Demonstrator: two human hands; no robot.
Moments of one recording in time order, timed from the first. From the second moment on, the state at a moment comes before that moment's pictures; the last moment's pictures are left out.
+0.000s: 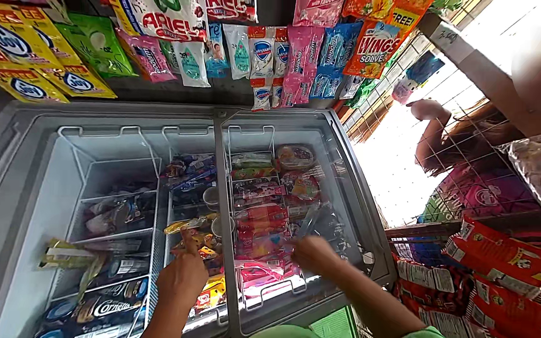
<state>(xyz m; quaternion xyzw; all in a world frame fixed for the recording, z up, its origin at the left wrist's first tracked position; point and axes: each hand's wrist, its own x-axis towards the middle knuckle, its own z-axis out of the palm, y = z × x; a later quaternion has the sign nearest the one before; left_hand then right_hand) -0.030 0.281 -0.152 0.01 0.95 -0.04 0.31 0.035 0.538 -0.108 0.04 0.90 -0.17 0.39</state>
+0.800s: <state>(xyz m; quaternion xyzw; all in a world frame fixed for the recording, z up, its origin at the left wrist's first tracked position) -0.030 0.284 -0.158 -0.10 0.93 0.09 0.33 -0.229 0.721 -0.151 0.15 0.94 -0.02 0.29</state>
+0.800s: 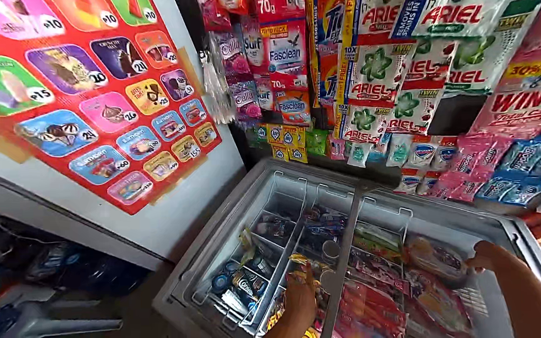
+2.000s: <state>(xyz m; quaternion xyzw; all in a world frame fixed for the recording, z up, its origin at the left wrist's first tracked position) -0.044 0.225 -0.128 -0.07 0.95 0.13 0.27 -0.235 0.723 -0.157 0.14 0.95 -0.01 0.28</state>
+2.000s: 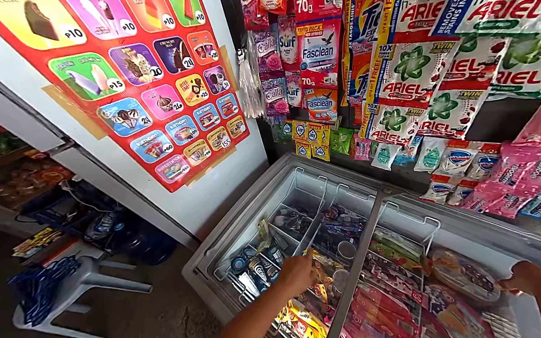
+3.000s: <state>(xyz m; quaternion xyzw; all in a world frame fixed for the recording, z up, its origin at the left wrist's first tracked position) -0.088 0.079 -0.111 -0.08 0.98 0.13 0.14 -0.216 0.732 -0.157 0.19 0.95 -0.10 0.22</state>
